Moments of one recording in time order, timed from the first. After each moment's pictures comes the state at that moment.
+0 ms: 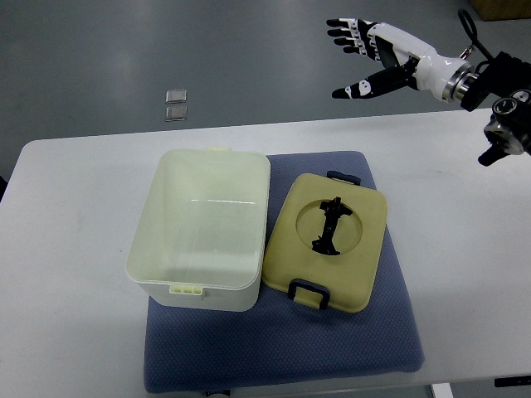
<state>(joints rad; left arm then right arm) 0.03 0.00 -0.02 -0.25 0.02 0.00 0.14 1.03 -0.52 0.44 0.98 -0.55 0.14 0.26</state>
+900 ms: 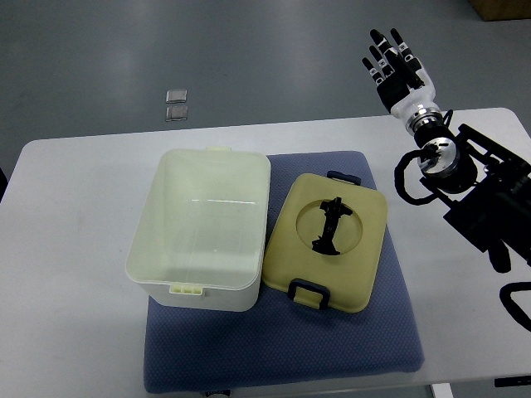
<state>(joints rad) 0.03 0.00 -0.02 -0.25 0.02 0.00 0.14 0.87 -0.14 0.76 0.65 0.23 0.08 0.38</state>
